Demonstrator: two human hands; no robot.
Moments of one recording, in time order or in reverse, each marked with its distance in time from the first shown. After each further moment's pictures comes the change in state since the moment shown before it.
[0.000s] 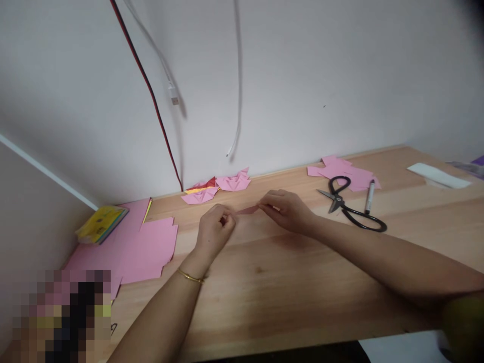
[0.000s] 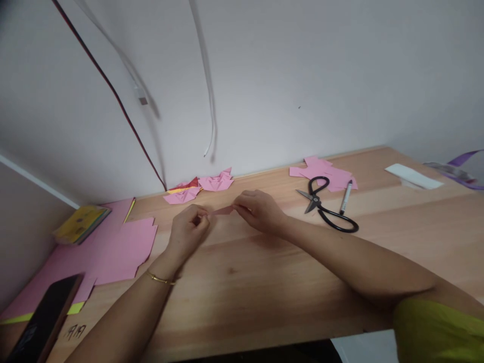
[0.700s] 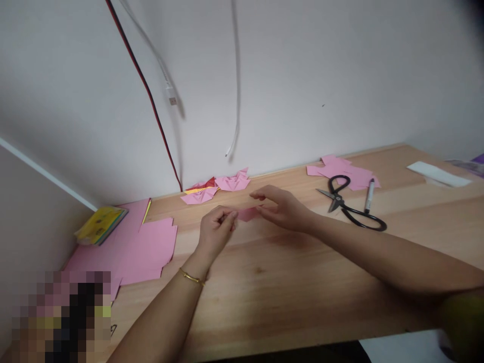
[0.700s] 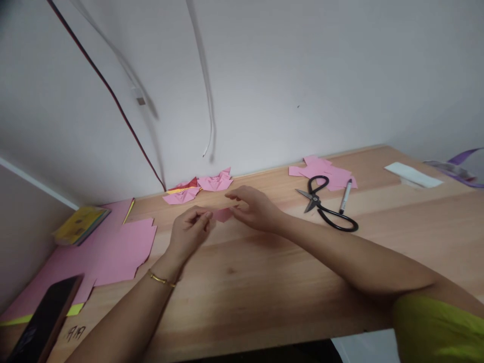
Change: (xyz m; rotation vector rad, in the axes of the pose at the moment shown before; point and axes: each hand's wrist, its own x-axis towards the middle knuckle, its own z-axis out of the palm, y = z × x) left_hand -0.004 0.004 0.008 -0.500 -0.061 -0.237; right_hand 0.005 -0.003 0.003 0.199 0.001 0.075
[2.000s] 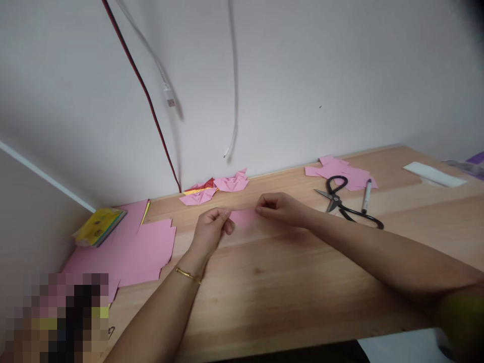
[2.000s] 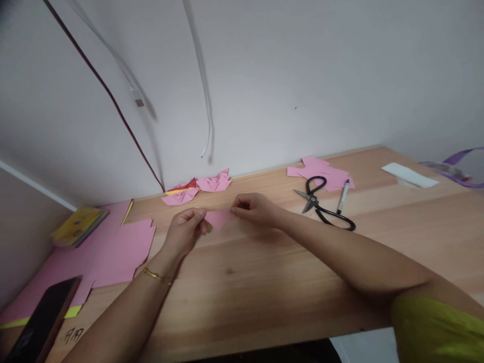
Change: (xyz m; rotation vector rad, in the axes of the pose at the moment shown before) left_hand 0.004 -0.005 -0.003 -0.390 -0.049 -0.307; right_hand -0.001 0.012 -0.005 0.323 -0.249 0.334
